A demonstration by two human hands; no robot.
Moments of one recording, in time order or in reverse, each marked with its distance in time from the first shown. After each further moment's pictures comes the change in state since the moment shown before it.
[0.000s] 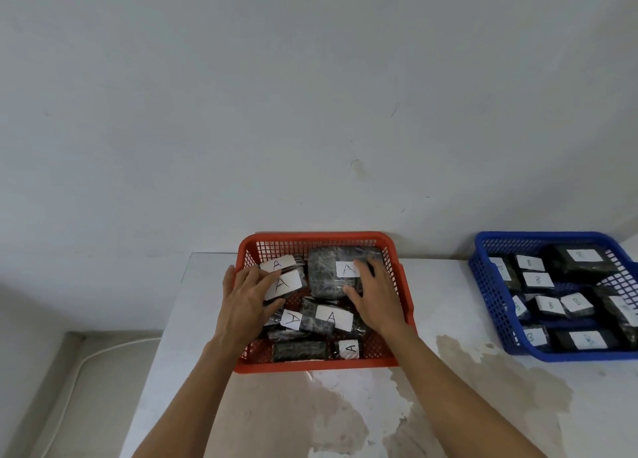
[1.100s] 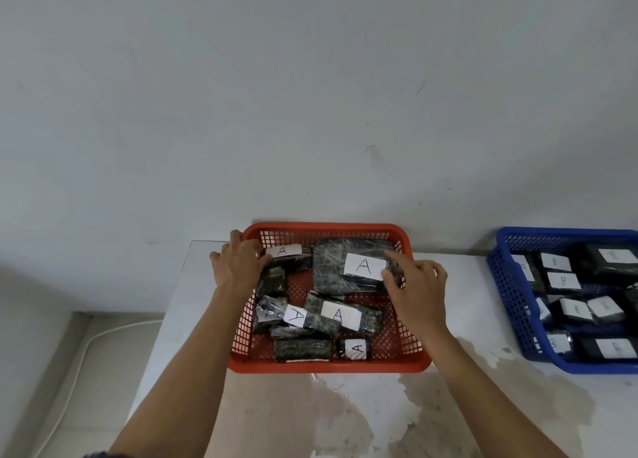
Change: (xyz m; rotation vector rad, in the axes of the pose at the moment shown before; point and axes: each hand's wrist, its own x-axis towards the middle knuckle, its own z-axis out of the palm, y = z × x) left_hand 0.071 -0.025 0.010 0.097 -0.188 -0.468; right_hand -0.001 0.031 -0.022 -0.061 0.302 -0.007
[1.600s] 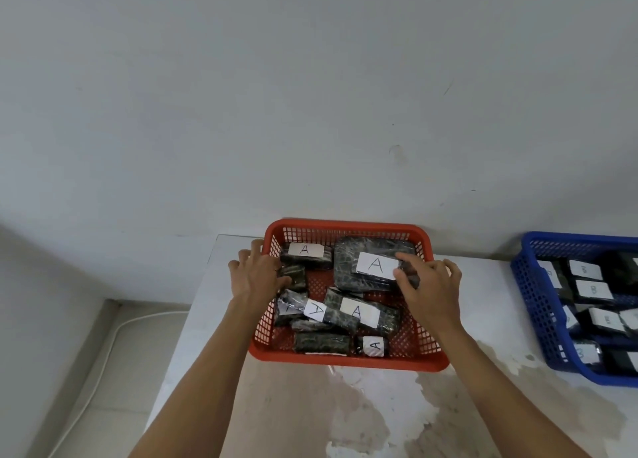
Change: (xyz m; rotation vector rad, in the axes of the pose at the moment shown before) left_hand -0.039 -0.013 -0.010 0.090 -0.080 0.075; right_hand 0.002 -0.011 0.001 0.035 -0.027 -0.065
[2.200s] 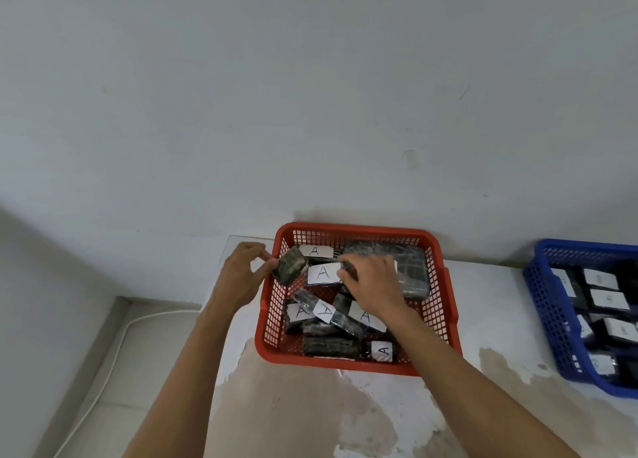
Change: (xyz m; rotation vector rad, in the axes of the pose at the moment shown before) left_hand -0.013 -0.044 -0.024 -0.646 0.049 -0.005; right_hand 0.023 -0.081 0.055 -0.038 -0.243 -0.223
